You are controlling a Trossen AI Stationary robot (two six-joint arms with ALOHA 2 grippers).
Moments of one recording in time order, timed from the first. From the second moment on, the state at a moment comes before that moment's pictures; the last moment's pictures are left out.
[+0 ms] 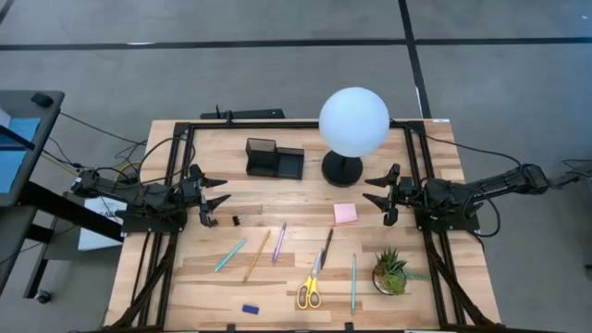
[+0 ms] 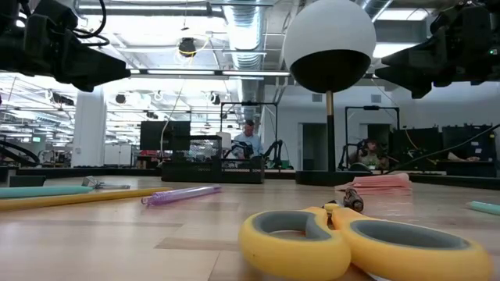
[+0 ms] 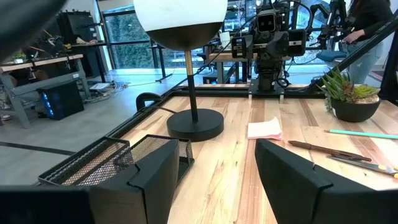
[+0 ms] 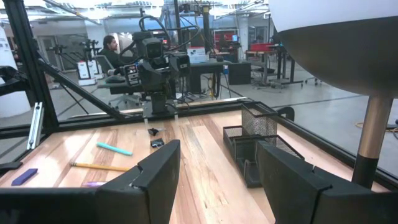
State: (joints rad) left arm -0.27 0.05 0.04 -0.01 -0.56 0.05; right arm 0.18 0.37 0.00 0.39 0.37 0.01
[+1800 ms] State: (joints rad) left arm -0.27 0.55 0.30 -0.06 -0.46 -0.29; right arm -0.01 0.39 0.01 0.51 0.29 0.06
